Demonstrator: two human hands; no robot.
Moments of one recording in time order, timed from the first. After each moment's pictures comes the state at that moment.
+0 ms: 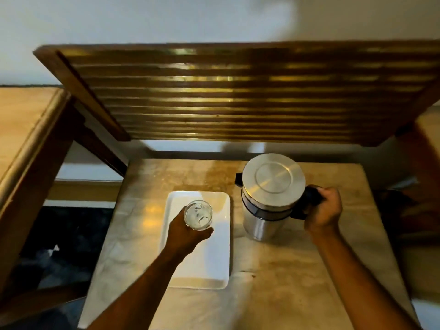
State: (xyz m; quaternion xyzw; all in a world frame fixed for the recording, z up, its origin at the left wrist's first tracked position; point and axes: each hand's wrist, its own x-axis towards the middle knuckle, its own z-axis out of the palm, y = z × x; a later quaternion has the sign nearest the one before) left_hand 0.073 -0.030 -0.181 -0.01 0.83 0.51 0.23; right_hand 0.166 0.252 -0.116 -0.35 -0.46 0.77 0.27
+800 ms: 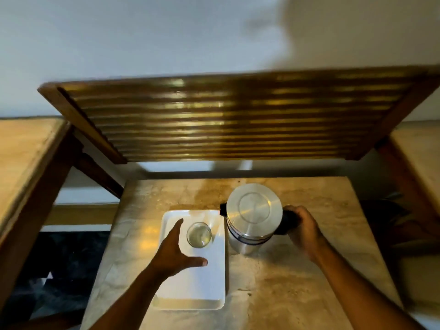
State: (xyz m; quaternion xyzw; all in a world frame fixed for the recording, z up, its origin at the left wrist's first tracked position) left_hand 0.057 -0.044 -0.178 0.17 0.85 0.41 0.30; right_hand 0.180 0.266 -0.148 -0.35 -0.50 0.79 0.08
